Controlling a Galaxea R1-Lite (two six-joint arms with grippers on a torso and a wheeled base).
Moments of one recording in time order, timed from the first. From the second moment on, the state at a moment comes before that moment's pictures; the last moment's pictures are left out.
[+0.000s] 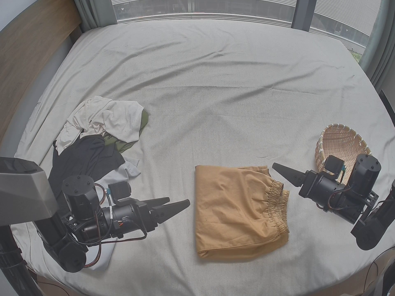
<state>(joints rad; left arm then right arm) -0.44 2.04 -0.32 -1.55 -0.54 -0.55 0.36 1.83 -0.31 -1.43 0.25 0.55</state>
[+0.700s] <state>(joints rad) -0.46 2.06 -0.32 -1.55 -0.54 -0.55 0.35 1.84 -0.26 -1.43 0.25 0.50</state>
